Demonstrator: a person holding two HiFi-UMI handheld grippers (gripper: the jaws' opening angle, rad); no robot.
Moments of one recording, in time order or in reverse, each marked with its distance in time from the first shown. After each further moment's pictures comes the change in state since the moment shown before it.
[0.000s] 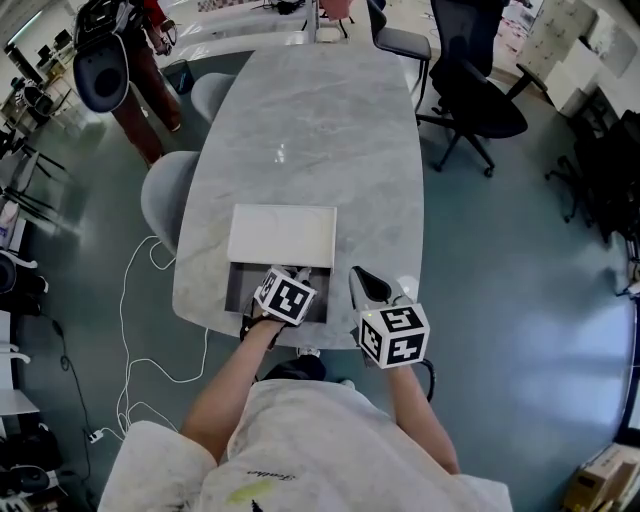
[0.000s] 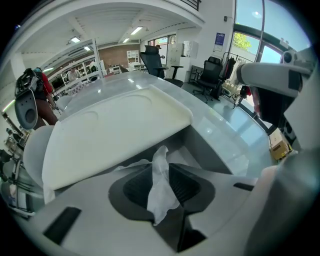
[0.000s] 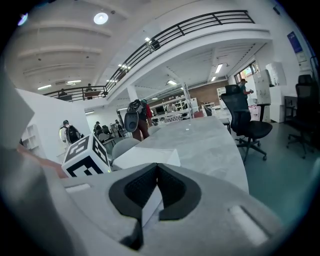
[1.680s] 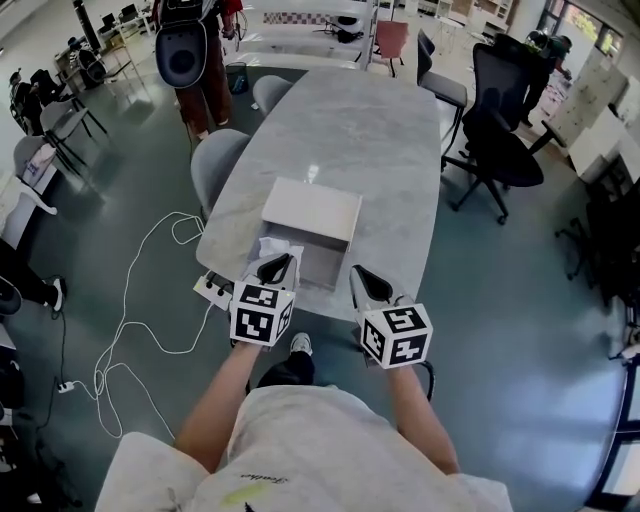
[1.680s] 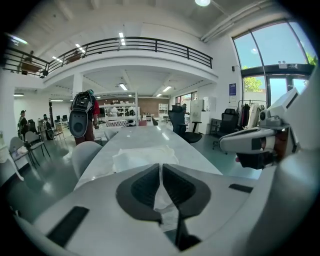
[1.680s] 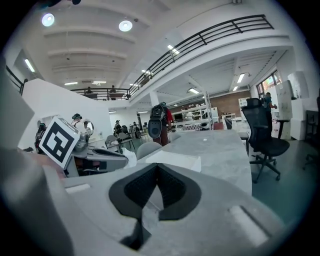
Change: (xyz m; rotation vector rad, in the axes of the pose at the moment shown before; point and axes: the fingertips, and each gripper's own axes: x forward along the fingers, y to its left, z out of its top) left arm -0.187 -0.030 -0.028 -0.271 -0.579 0.247; right arm -0.088 0.076 -0.003 -0.168 -0.069 0.182
